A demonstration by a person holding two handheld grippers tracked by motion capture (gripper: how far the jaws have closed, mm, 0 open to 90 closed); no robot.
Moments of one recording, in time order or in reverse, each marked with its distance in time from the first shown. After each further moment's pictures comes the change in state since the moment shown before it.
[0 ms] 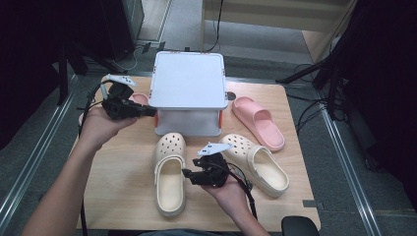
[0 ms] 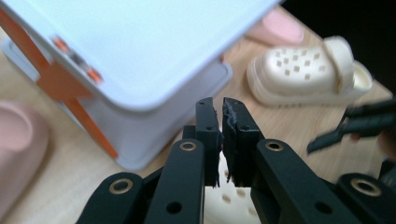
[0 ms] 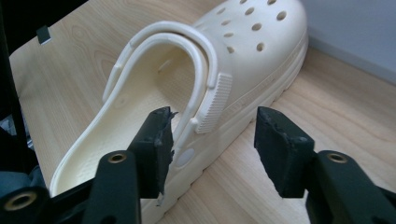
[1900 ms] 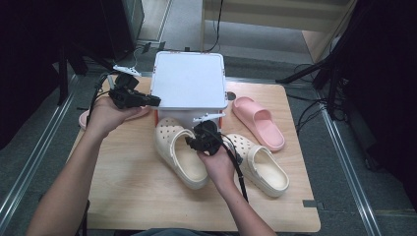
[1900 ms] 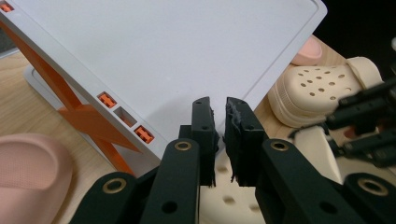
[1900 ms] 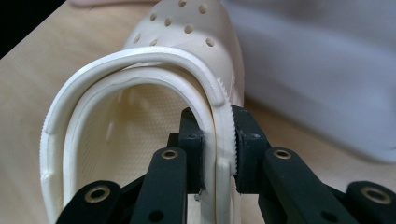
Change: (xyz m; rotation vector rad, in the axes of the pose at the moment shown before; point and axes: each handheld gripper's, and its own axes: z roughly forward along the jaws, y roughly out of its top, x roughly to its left) left arm 0.023 0.013 0.020 -0.009 0.026 0.023; right arm -0.041 0.069 0.028 0.019 -0.172 0.136
